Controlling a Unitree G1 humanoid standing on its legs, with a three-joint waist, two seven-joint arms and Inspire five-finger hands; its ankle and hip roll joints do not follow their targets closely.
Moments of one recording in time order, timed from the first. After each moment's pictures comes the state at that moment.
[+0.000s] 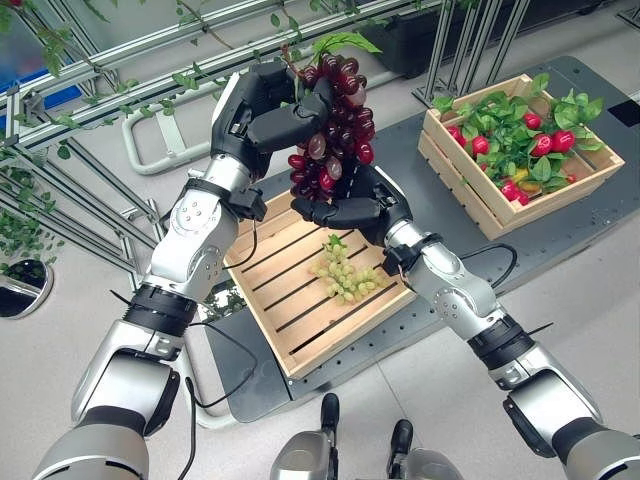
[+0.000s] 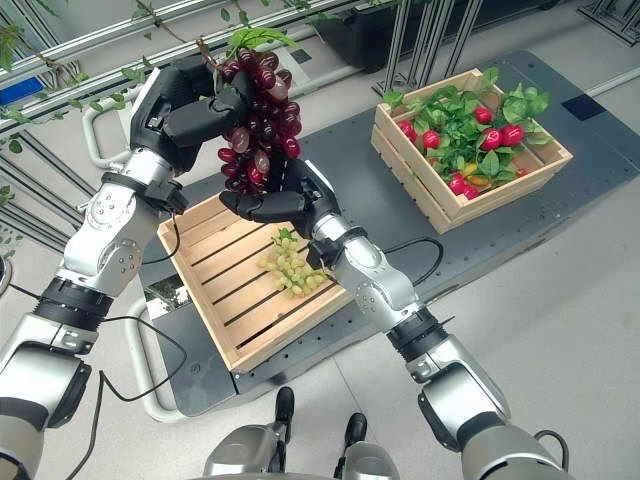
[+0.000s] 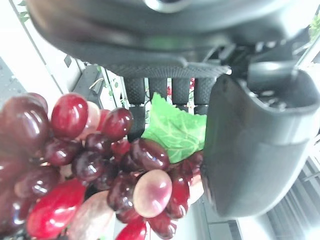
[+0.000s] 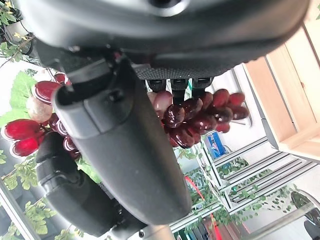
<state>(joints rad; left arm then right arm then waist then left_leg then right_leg) -0.81 0.63 -0.30 0.30 -0.76 -0.09 -0.02 -0.74 -0.33 0.50 0.23 0.87 0.05 -0.03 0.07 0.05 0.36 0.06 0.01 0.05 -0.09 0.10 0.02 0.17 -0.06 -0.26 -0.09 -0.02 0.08</state>
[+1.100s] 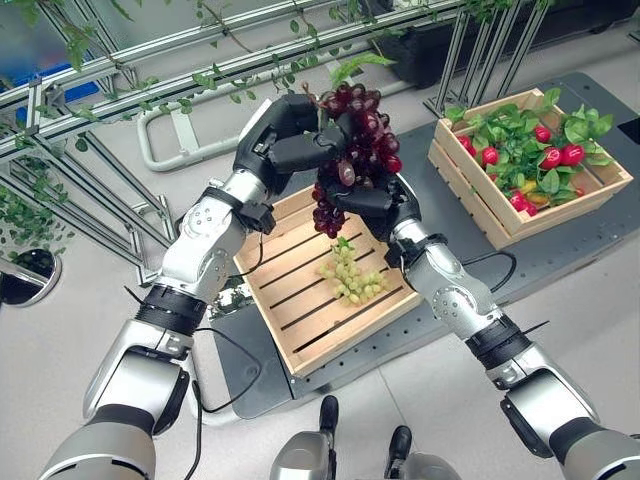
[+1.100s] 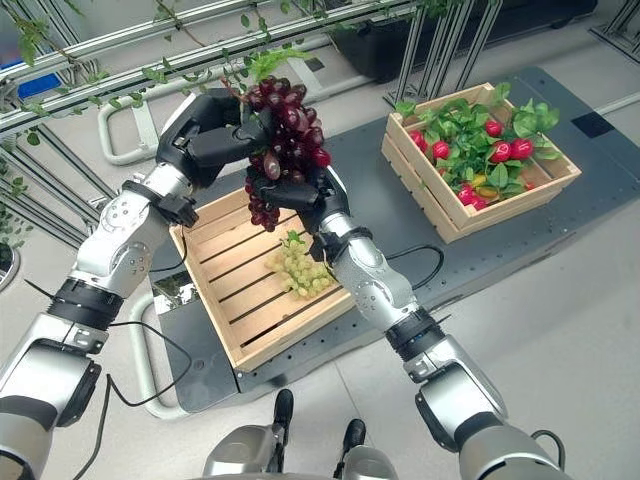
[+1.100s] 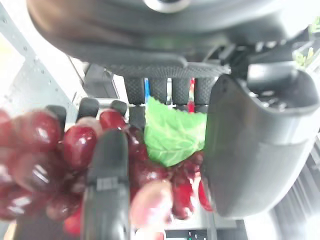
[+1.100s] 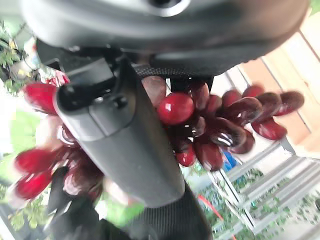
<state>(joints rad) -0.81 0.59 -0.34 0.33 -0.74 -0.06 -0.19 -0.74 -0.31 0.47 0.32 1.00 -0.03 -0.14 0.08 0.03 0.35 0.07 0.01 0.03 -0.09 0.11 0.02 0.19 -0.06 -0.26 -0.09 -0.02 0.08</state>
